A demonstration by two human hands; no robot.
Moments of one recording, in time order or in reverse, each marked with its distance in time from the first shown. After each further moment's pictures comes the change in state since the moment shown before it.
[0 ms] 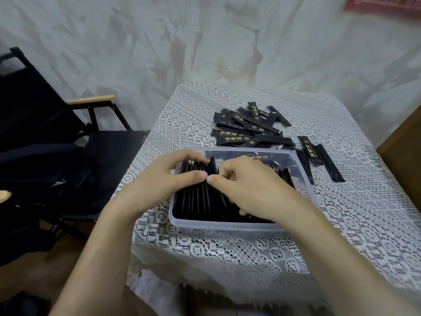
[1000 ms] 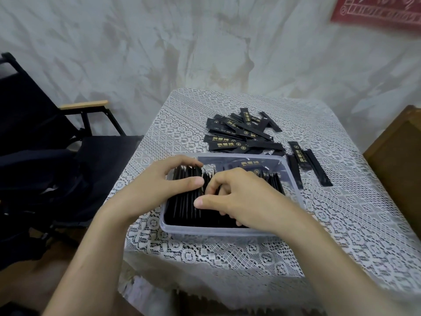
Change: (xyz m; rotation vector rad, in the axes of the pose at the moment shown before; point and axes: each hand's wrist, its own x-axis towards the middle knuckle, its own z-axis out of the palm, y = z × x) left_hand 0.001 0.006 0.001 0.012 -0.034 -0.050; right_hand -0.009 0.008 -0.003 0.135 -0.086 -0.035
